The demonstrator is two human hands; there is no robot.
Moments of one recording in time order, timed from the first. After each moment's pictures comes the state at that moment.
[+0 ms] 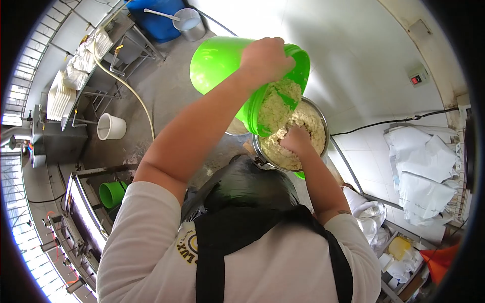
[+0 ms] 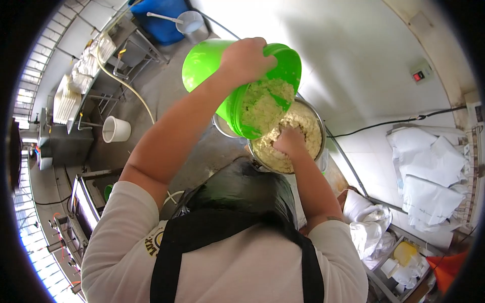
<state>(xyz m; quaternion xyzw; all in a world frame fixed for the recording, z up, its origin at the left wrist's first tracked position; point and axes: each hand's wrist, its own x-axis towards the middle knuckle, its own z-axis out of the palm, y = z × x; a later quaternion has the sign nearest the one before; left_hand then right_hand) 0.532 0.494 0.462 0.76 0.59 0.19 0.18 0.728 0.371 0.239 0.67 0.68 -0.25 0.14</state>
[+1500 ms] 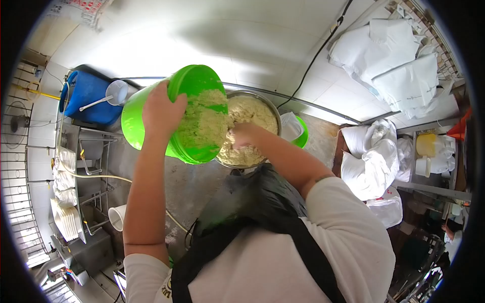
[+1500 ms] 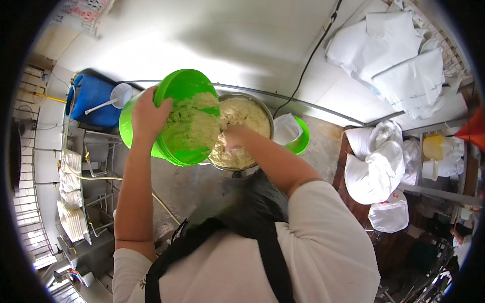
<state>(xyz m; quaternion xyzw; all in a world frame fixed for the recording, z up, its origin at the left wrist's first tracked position) 0.552 0.462 0.456 0.82 0.54 0.19 0.09 0.746 0.372 0.218 0.62 0.69 -0.36 0.07</state>
